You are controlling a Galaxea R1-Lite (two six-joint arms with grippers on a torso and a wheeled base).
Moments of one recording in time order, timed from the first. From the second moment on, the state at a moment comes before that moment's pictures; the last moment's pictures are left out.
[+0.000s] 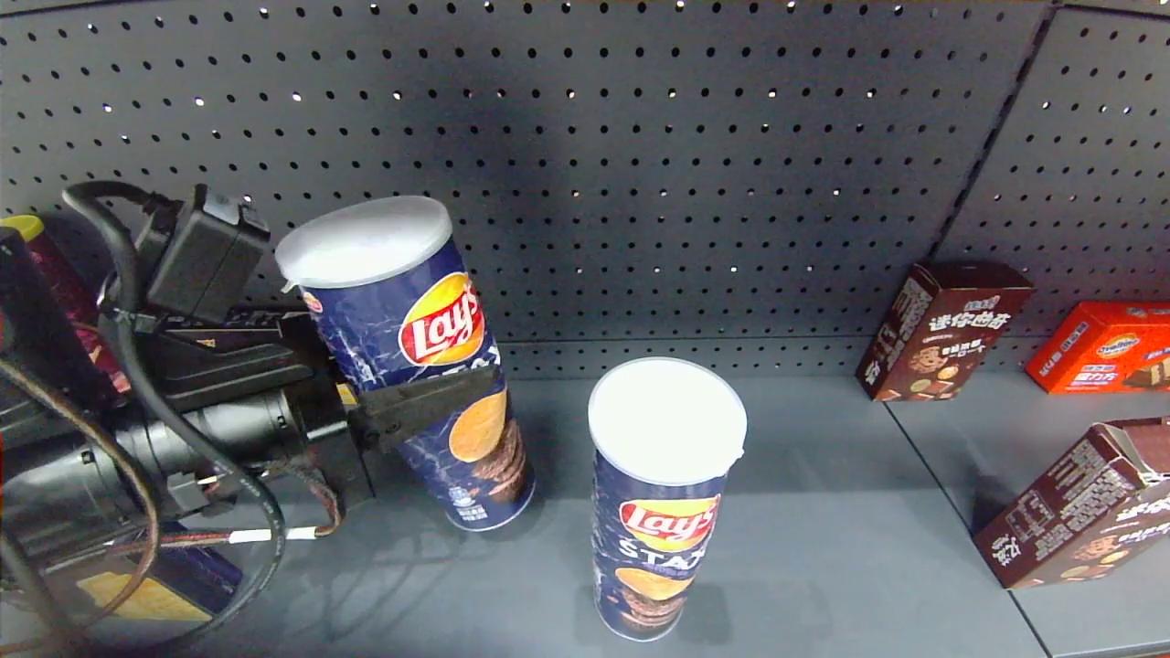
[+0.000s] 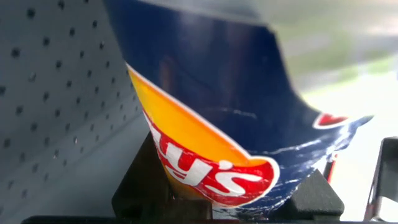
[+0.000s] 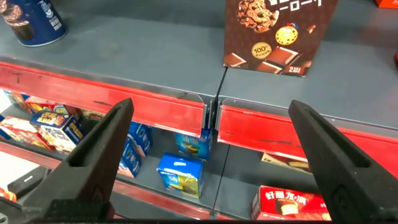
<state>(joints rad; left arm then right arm) -0.42 1.37 -0.64 -0.72 -0.51 0.04 0.37 0.00 0.00 0.00 -0.03 -0.01</state>
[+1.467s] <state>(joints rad) -0.43 1.64 -0.92 -0.72 -0.50 0.09 0.37 0.00 0.00 0.00 -0.03 -0.01</state>
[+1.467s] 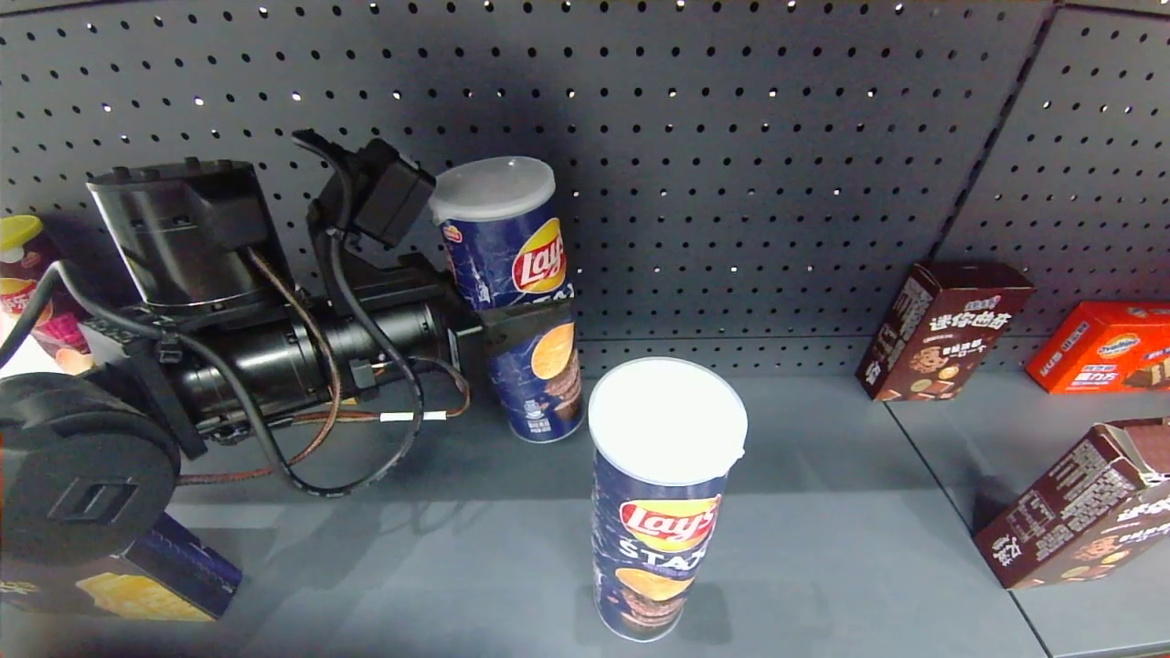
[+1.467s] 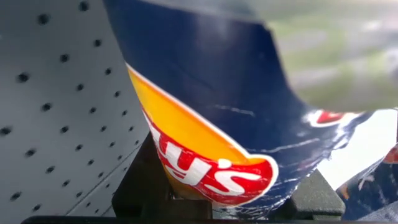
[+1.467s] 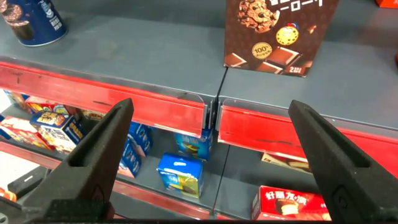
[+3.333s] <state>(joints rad) -0.48 1.88 -1.12 -0.71 -0.65 0.19 0.37 0.00 0.00 0.00 -0.03 -0.01</state>
